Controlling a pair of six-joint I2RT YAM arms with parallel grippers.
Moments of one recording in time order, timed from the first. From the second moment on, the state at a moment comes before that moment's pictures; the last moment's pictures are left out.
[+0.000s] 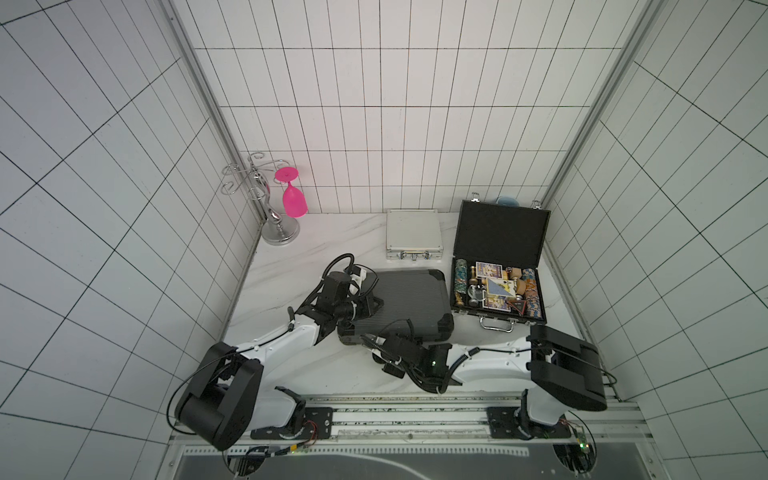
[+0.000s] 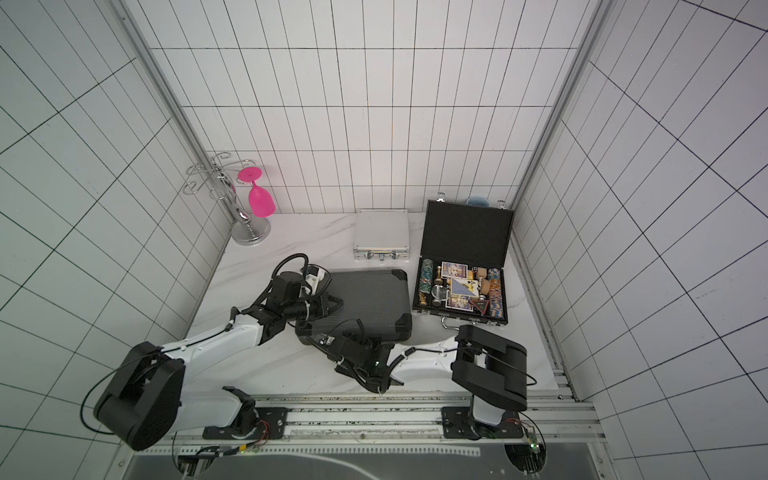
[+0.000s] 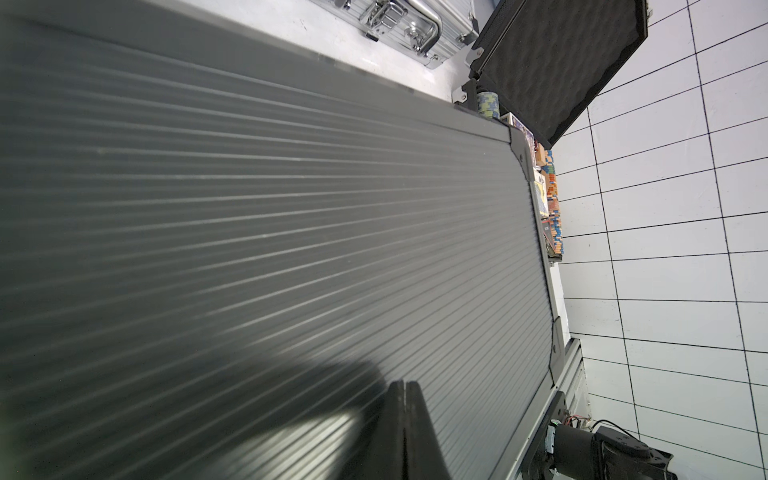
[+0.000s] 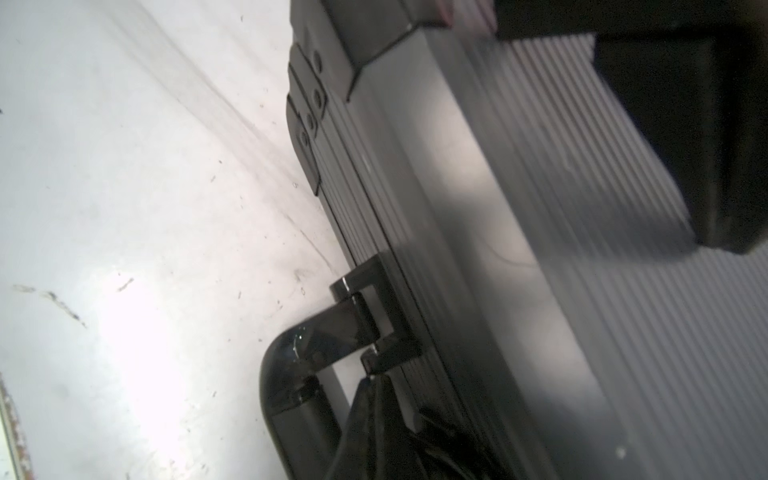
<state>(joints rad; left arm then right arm) -0.45 1.34 0.59 0.04 0.48 -0.70 1.29 1.67 0.81 0.07 0.36 -0.14</state>
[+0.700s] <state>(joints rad) -0.44 1.35 0.60 0.02 0.49 -0.69 1.29 1.52 0.78 -0.01 0.37 -0.08</state>
